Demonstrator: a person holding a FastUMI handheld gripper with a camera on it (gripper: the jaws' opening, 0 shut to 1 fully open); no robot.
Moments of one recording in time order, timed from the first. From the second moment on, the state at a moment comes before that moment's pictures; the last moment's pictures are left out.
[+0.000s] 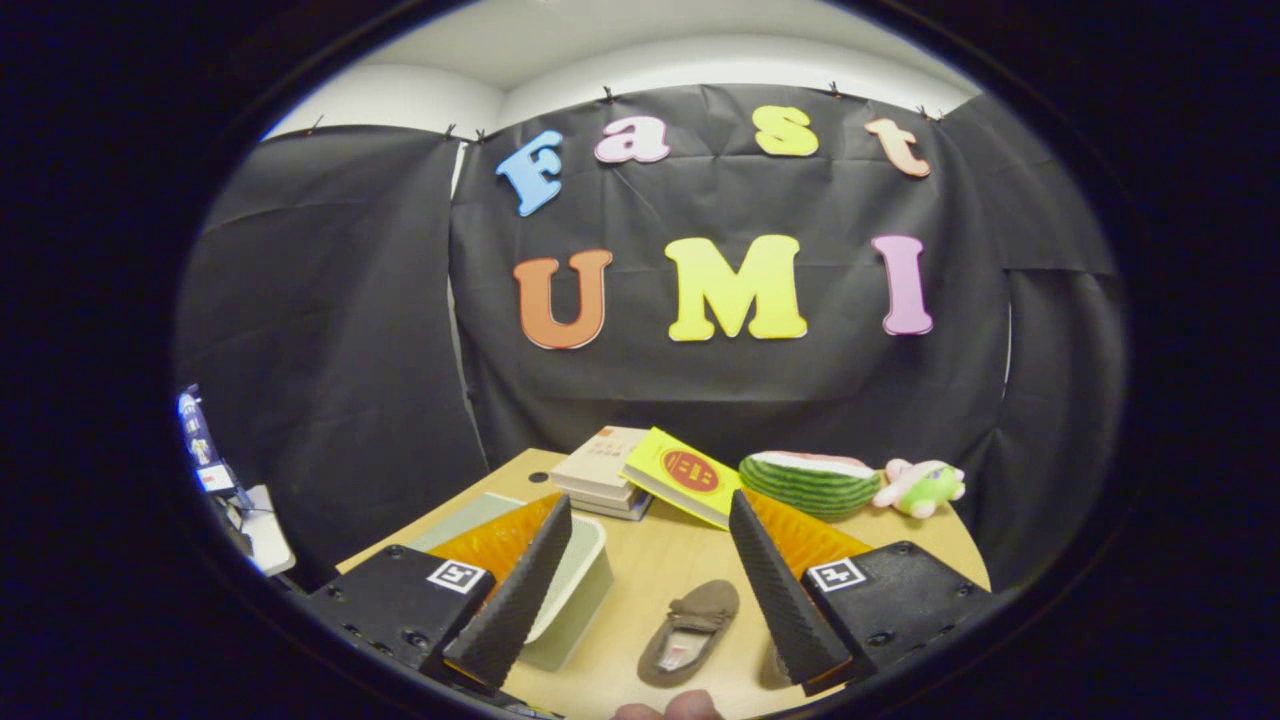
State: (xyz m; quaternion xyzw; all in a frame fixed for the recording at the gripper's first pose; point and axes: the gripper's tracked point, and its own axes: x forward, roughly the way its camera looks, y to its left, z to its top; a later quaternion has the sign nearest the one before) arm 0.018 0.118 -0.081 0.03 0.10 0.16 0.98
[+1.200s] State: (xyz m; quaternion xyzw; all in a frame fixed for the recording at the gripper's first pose) arm 0.006 0.223 -0.258 0.21 0.37 0.25 0.87
